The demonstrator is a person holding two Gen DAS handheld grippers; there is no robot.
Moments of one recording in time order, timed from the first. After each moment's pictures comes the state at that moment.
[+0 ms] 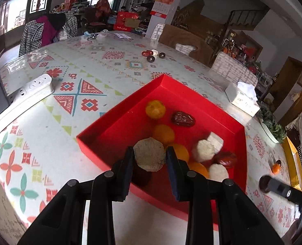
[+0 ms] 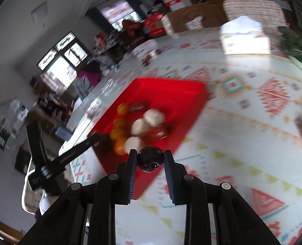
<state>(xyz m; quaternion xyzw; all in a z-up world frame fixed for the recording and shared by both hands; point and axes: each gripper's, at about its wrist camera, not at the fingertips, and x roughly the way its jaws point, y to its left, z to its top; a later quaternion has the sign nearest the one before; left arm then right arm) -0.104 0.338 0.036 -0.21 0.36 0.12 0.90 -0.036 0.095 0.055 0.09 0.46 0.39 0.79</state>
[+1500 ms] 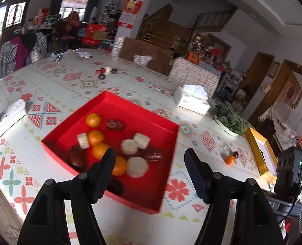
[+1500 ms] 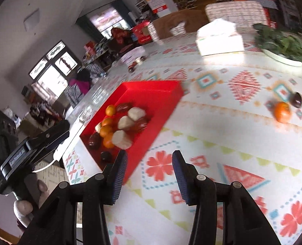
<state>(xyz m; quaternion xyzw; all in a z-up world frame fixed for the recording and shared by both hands) -0.134 0.244 0.110 -0.18 0.32 0.01 0.93 -0.068 0.004 0.060 0.13 0.44 0.33 0.83</state>
